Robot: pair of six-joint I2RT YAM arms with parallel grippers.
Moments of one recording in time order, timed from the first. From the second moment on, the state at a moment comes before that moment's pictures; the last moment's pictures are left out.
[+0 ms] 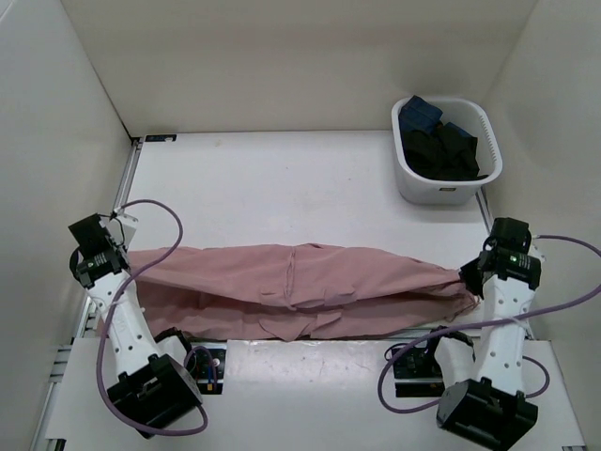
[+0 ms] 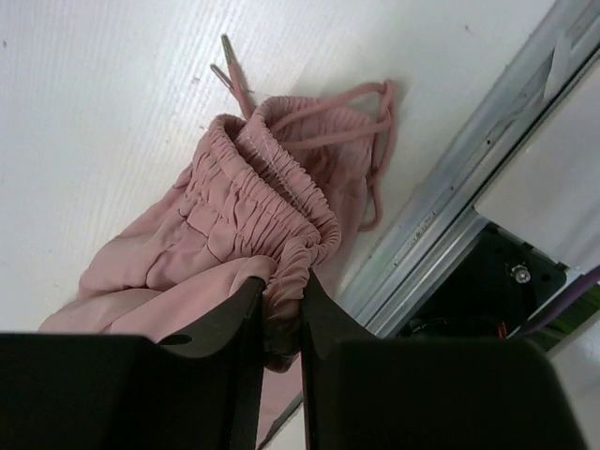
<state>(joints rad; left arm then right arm) 0.57 0.91 0.84 -0.74 -0.26 0.91 -0.35 0.86 0.87 -1.13 0.17 0.67</state>
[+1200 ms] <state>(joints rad) 0.66 0.91 0.60 -0.65 -0.55 1.19 -0.21 0.85 1.04 -1.31 0.29 0.67</state>
